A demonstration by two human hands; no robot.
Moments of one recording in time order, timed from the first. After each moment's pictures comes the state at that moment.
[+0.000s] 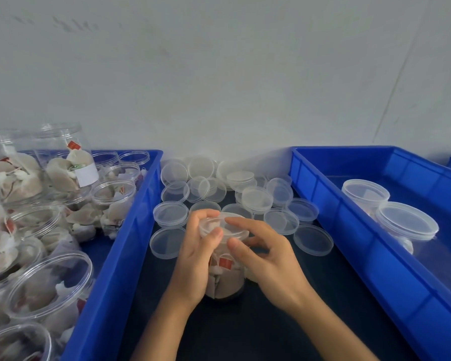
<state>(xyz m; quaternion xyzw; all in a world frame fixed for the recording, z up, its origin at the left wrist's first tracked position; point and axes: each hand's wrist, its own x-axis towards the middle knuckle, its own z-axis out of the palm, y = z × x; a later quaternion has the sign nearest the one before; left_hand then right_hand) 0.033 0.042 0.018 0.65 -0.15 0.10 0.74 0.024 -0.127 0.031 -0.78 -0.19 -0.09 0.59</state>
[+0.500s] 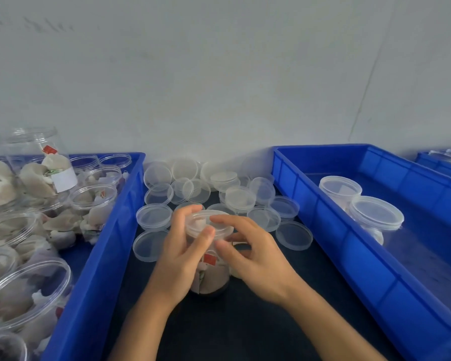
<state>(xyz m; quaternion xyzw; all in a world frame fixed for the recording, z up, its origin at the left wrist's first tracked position) 0.034 0.049 0.023 0.69 -0.19 0.08 0.70 0.016 -0.140 0.046 -0.83 -0.21 -0.07 0.51</state>
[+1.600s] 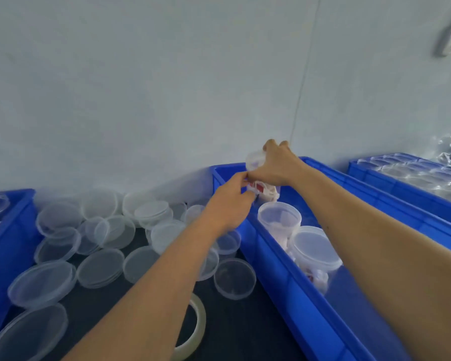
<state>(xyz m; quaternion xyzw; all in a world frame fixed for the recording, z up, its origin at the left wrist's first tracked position) 0.214 -0.182 0.101 0.80 -0.27 -0.04 0.54 0.218 -0.339 0.177 -0.97 0.12 -0.13 0.18</state>
